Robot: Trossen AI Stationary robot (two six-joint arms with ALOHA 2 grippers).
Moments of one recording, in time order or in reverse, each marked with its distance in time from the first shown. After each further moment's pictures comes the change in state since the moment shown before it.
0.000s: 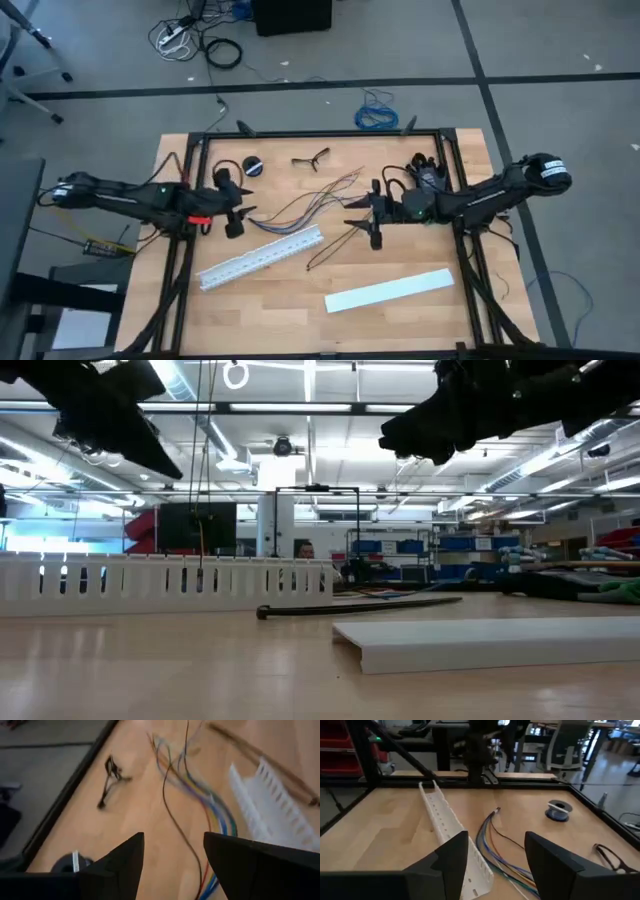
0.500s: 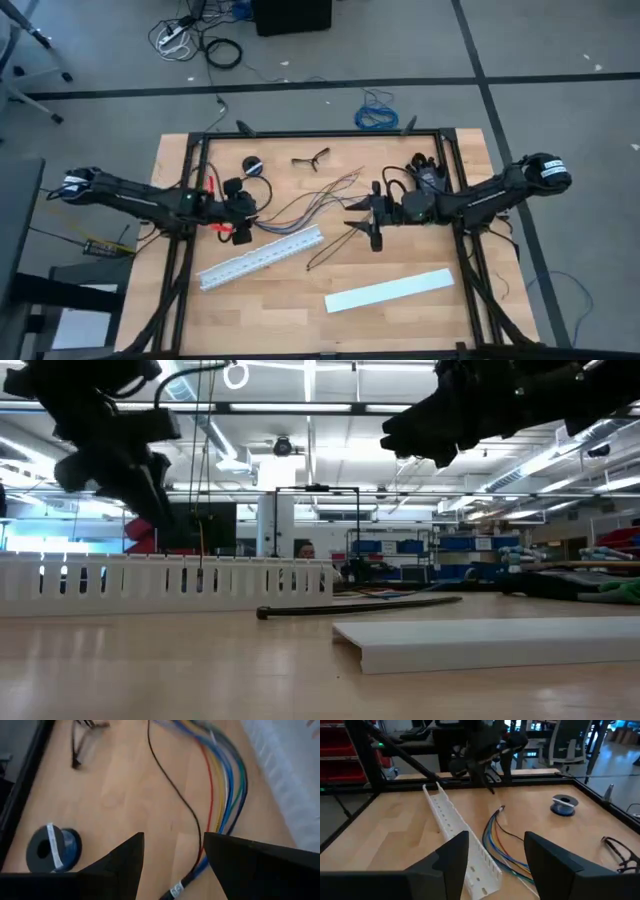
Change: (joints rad) left arm 0.000 0.251 -0.007 -0.008 0.023 -0.012; right arm 0.013 0.000 0.000 -0.013 -0.001 0.049
